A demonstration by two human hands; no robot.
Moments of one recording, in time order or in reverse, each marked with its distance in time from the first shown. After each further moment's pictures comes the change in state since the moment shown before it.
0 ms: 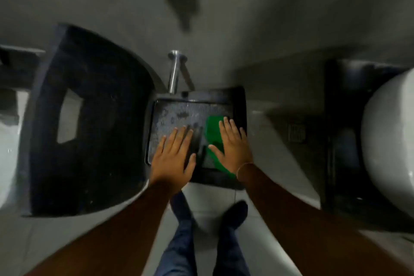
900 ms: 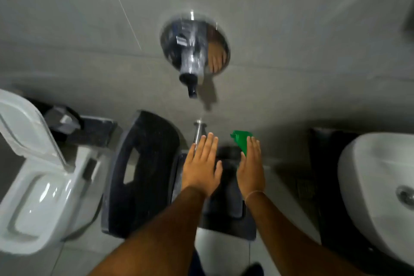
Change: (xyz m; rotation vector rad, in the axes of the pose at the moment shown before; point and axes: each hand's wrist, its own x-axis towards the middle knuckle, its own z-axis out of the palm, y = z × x) left_hand 0.051 0.062 -0.156 0.133 0.102 0.005; right_hand -0.006 -0.063 -0.158 0.533 0.576 0.164
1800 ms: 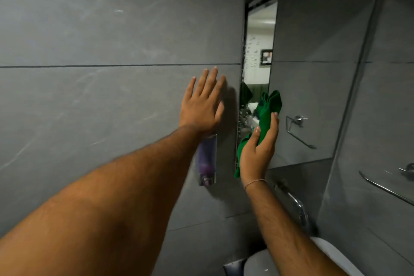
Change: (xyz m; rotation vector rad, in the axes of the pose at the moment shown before) left_hand 0.136 0.358 -0.578 0.116 1.054 0.635; right_hand 0.150 -0.191 -0.555 0.636 1.167 -0.460
